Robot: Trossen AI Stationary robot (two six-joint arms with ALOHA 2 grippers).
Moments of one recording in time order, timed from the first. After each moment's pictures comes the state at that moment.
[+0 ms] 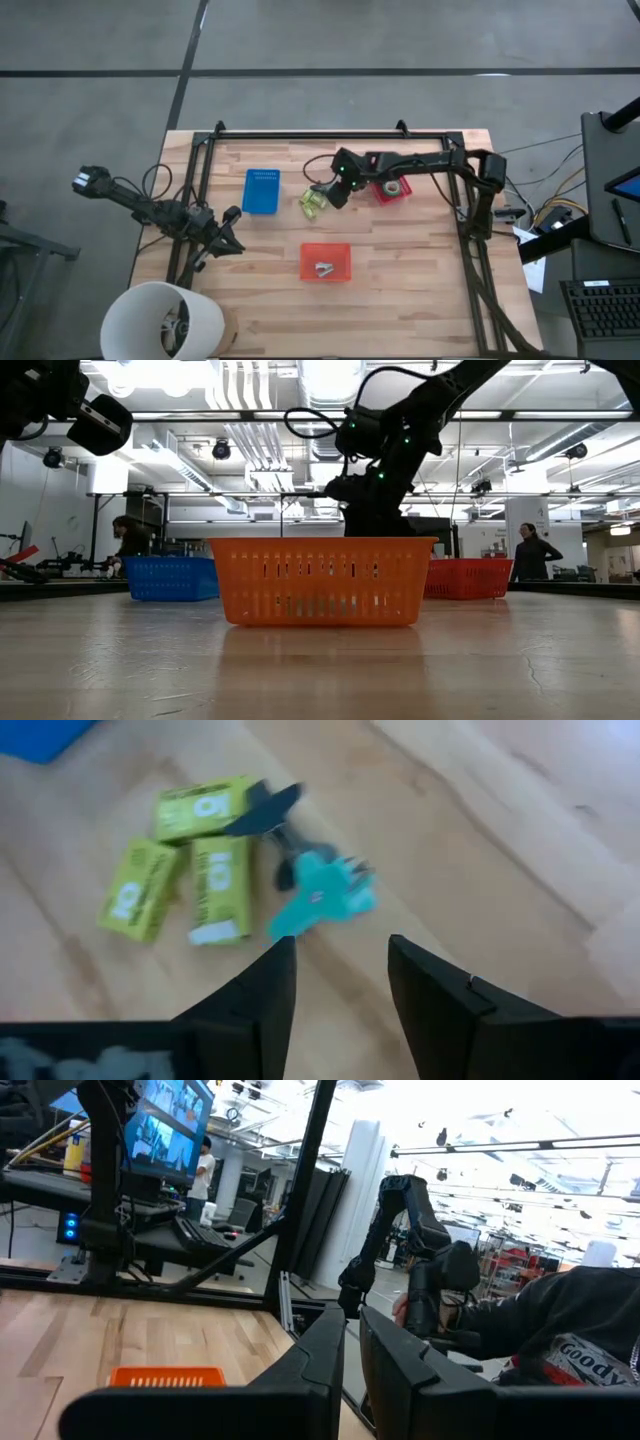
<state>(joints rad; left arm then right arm) -0.39 0.41 0.01 0.58 0.05 -0.29 -0.29 1.86 1.24 -0.41 0.03 0.45</state>
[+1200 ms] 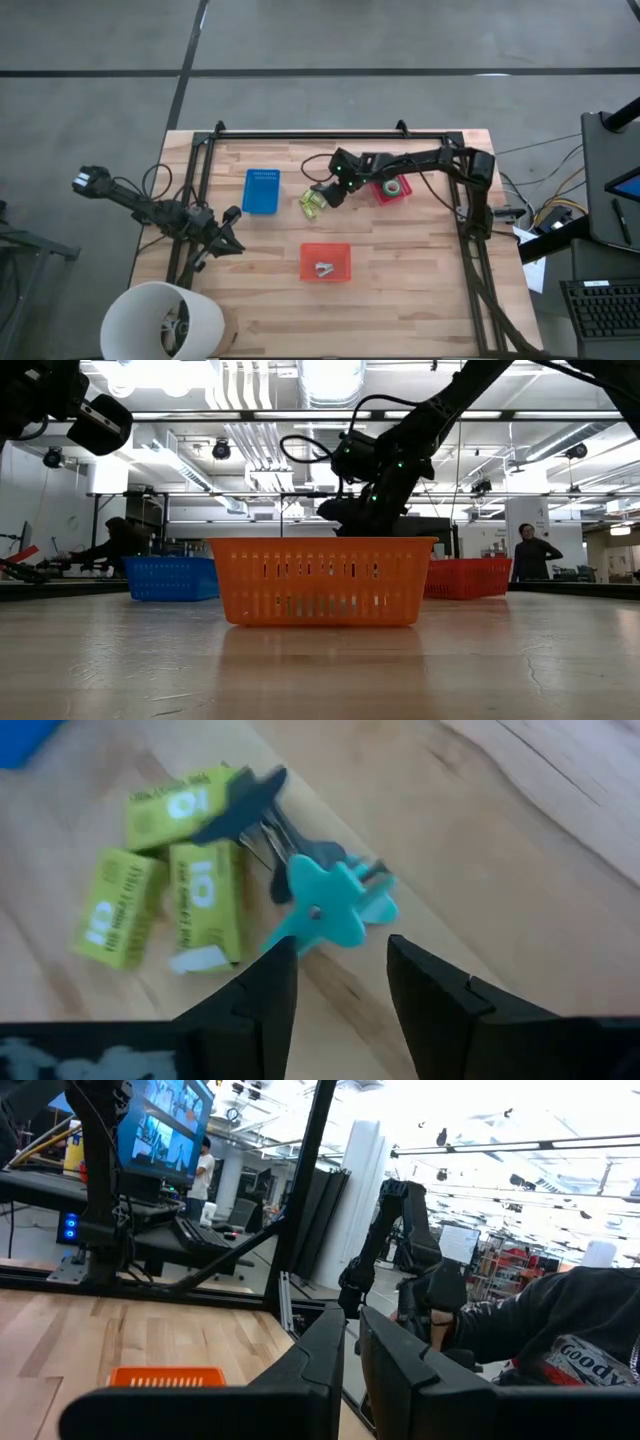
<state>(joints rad) -0.39 0.41 0.01 0.58 0.06 -0.29 -0.33 1.95 1.23 -0.31 -0.06 0.49</state>
